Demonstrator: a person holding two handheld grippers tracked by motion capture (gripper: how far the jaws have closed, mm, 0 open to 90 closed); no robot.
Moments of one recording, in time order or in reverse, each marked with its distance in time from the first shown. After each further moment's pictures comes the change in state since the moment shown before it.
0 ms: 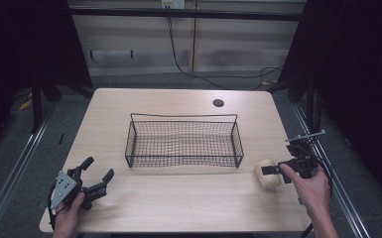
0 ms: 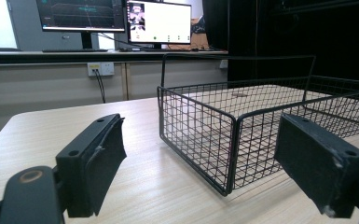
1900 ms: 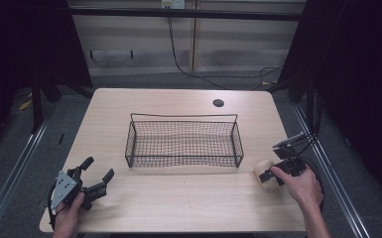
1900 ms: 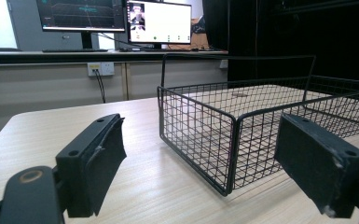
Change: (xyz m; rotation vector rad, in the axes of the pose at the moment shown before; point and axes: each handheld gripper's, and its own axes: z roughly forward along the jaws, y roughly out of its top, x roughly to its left) left arm 0.000 0.000 0.000 0.000 0.000 0.000; right arm -0.022 0.004 0.052 0.274 -0.093 0.065
